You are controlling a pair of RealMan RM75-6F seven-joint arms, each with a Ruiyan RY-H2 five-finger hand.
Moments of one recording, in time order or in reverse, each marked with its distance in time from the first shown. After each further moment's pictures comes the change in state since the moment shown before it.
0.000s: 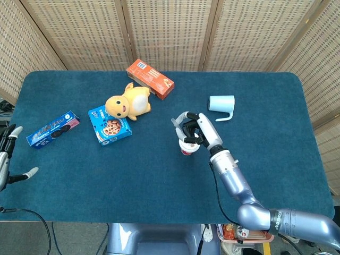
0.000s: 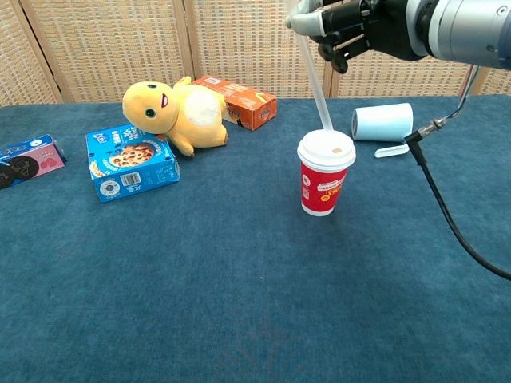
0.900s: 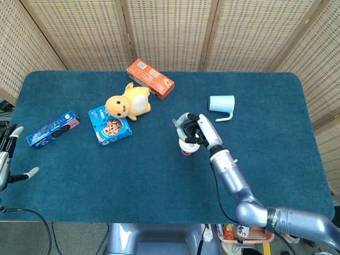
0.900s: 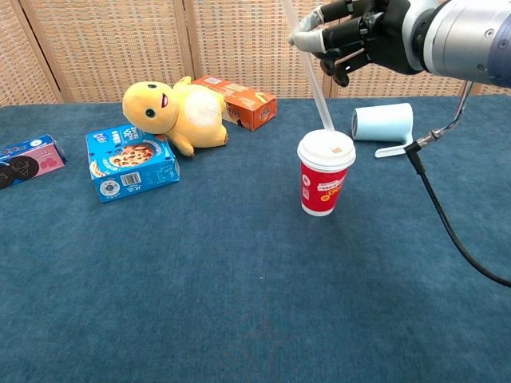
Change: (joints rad) left arm -0.004 -0.003 -0.001 0.002 -0.008 -0.008 0.004; right arm 0.005 -0.026 -0.018 0.056 -0.004 -0.017 0.005
